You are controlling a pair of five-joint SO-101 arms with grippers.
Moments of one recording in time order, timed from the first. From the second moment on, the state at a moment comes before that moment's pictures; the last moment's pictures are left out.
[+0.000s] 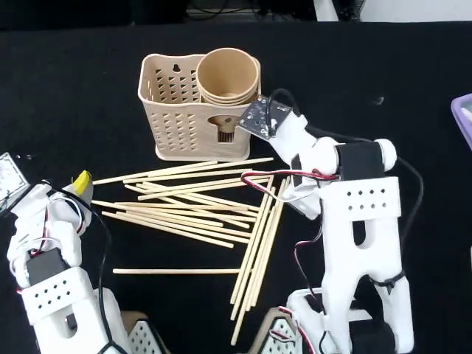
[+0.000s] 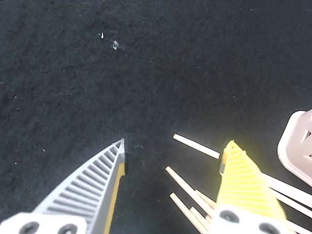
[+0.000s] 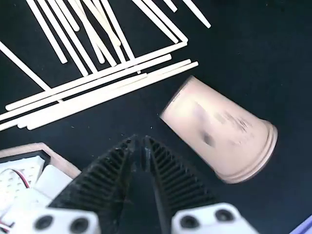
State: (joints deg) left arm -33.1 -72.5 76.6 40.7 9.1; right arm -4.5 -29.0 14.2 99.5 48.5
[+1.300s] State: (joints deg) left arm -33.1 -72.5 76.6 40.5 9.1; right arm 21.7 -9.4 17.8 77.8 37.9
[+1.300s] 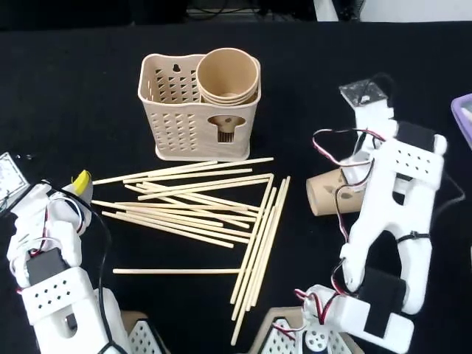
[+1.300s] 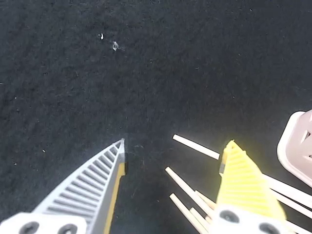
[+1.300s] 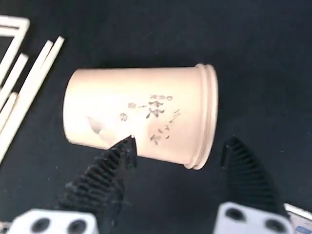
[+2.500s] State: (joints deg) left arm -33.1 -72.5 76.6 40.5 9.1; right arm 22.6 2.9 -1.0 90.0 34.5
